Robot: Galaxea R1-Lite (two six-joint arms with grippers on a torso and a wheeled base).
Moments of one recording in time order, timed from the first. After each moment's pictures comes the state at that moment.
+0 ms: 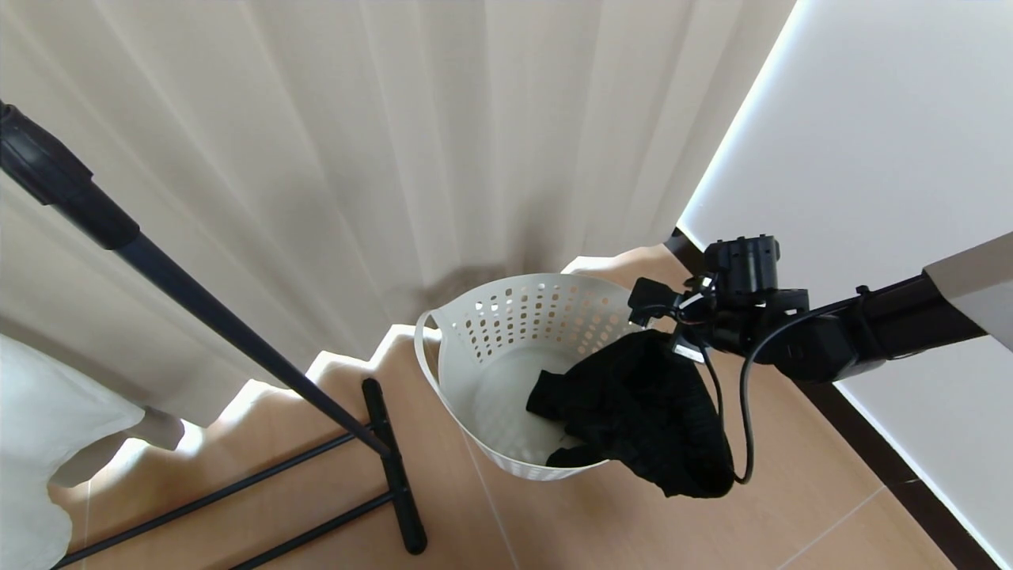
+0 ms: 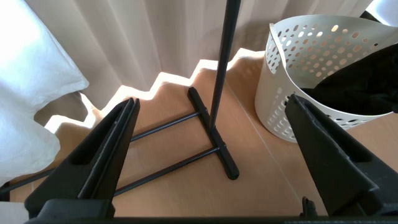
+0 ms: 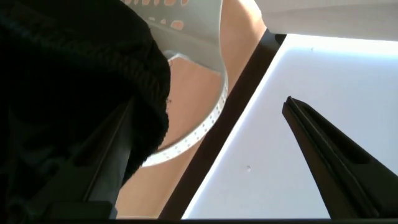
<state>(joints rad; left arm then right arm) 0.00 0.01 0.00 -0.02 0.02 -0.01 0.29 2.11 -1.21 -0.38 -0.27 -0.98</state>
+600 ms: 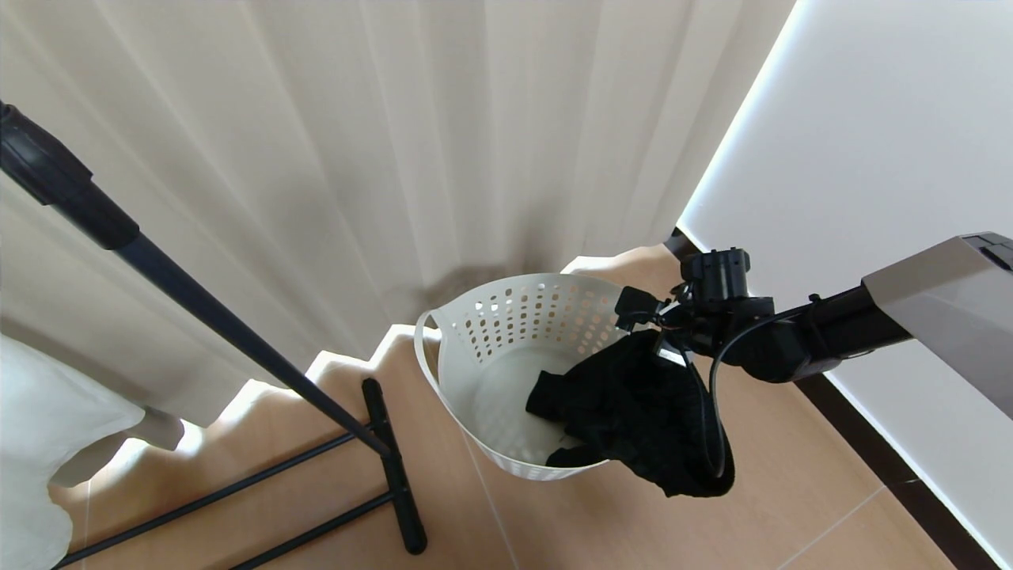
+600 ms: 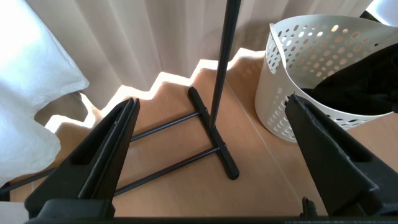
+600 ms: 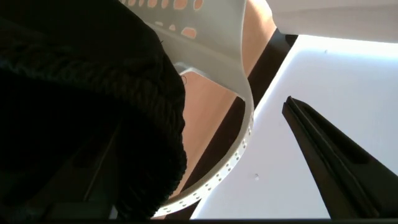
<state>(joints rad) 0.00 0.01 0.00 -0.02 0.02 -0.01 0.29 2.22 -1.31 -0.39 -0.28 -0.97</state>
